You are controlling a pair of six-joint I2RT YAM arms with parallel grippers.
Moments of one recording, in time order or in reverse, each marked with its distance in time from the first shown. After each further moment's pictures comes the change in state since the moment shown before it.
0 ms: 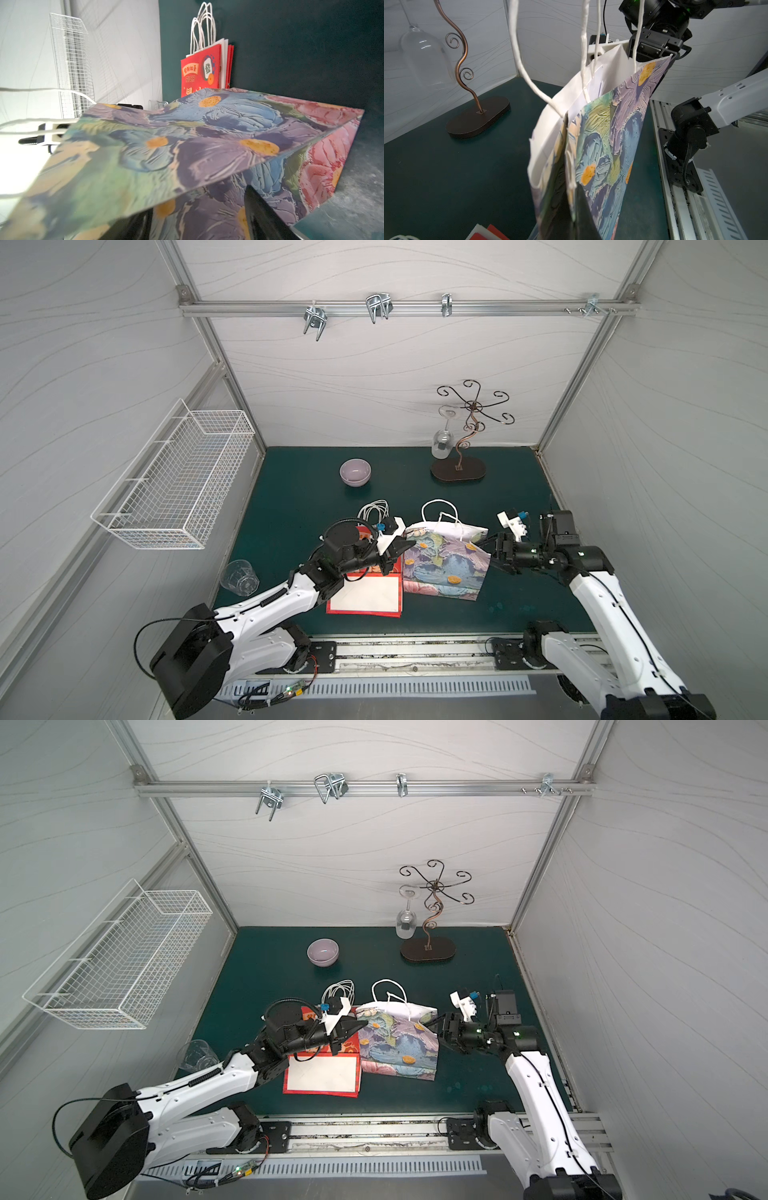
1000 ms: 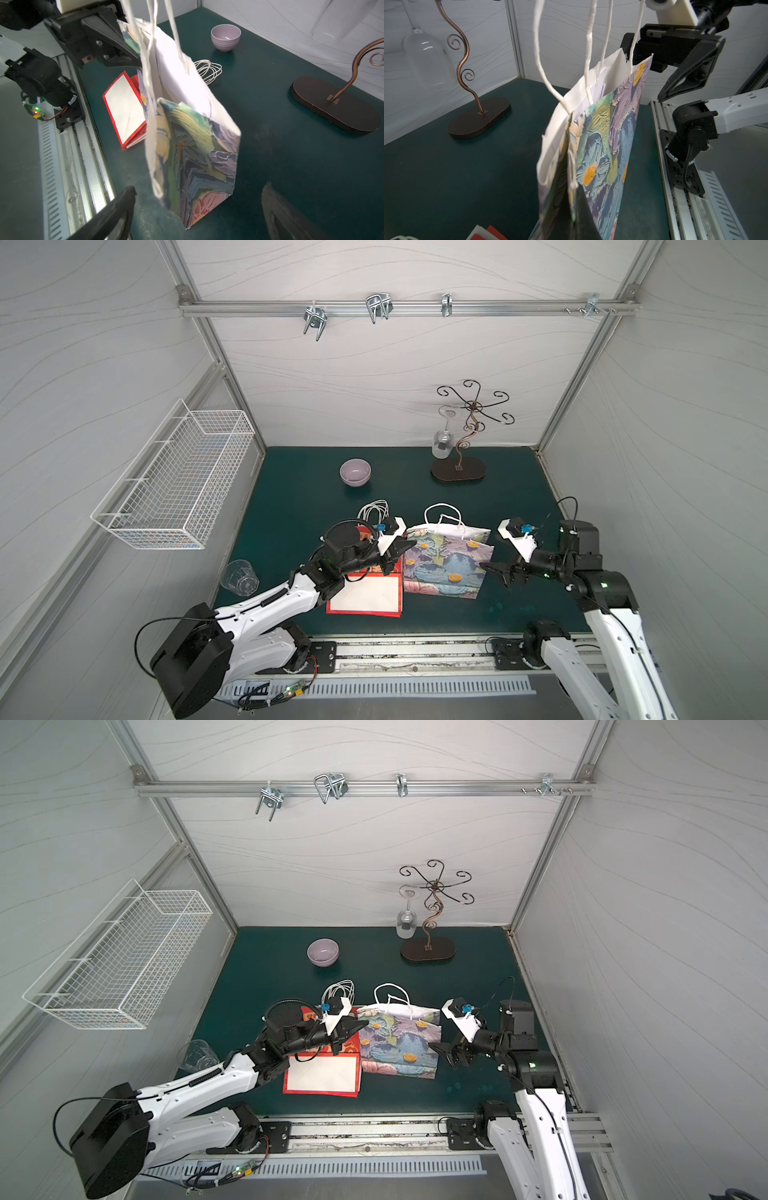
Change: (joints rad) left arm -0.001 -0.001 -0.001 0.009 -0.019 -0.005; right arm -0.034 -0.183 -0.013 0.003 0.164 -1.041
